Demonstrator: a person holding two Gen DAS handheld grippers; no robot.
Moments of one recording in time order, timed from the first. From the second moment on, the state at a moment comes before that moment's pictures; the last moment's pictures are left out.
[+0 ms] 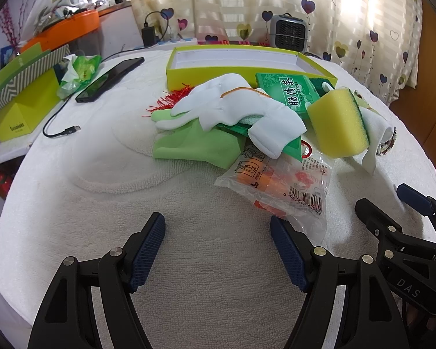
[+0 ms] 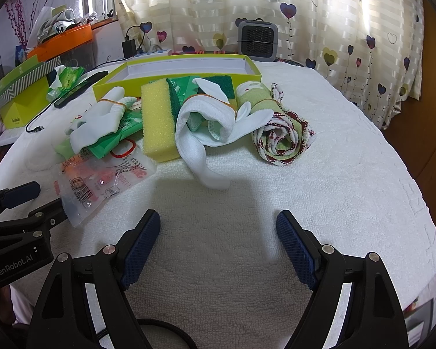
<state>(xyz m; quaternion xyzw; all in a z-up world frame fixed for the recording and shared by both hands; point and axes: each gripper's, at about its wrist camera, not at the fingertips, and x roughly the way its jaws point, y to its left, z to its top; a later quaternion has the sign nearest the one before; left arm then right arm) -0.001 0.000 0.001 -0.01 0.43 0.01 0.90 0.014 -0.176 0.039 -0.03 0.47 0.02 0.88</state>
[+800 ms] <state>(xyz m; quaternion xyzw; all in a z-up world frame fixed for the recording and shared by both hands) -0.002 -0.001 0.001 0.00 0.43 0.01 0.90 0.014 -0.175 0.037 -0.03 0.47 0.02 0.88</state>
